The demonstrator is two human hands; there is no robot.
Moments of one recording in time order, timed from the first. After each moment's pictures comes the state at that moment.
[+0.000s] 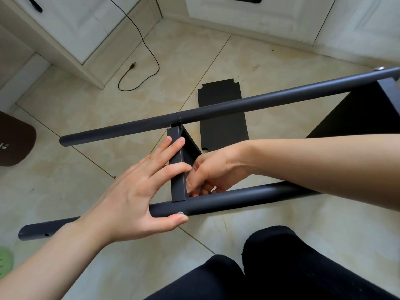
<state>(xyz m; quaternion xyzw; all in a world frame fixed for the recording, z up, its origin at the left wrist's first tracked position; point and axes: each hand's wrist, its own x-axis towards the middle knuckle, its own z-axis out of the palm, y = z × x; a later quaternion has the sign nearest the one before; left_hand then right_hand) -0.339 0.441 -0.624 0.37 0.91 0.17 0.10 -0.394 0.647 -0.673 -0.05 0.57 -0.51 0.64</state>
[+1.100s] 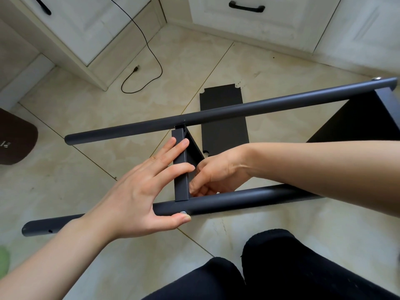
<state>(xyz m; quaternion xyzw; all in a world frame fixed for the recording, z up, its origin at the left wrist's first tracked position) -0.342 0.439 -0.629 0.38 0.90 0.17 0.08 -0.393 0.647 -0.672 -0.03 0.53 -0.53 0.66</state>
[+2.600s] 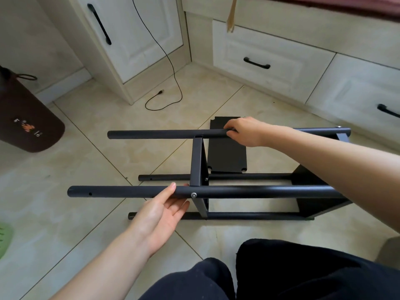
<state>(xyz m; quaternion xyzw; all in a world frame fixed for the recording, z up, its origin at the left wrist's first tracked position) -0.266 0.476 -0.618 -0.40 0.40 0.81 0.13 -0.449 0.700 -0.608 -0.16 0.96 -0.11 0.19</state>
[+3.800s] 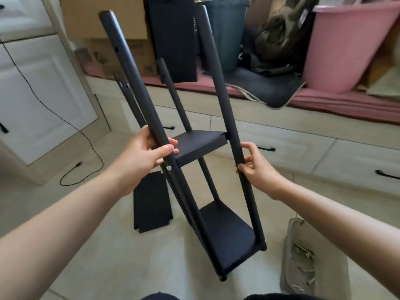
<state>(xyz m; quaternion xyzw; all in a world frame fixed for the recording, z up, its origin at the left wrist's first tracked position) -0.374 0.650 -0.453 0.14 0.76 0.62 0.12 -0.300 0.914 -0.516 0.15 0.87 -0.47 -0.04</state>
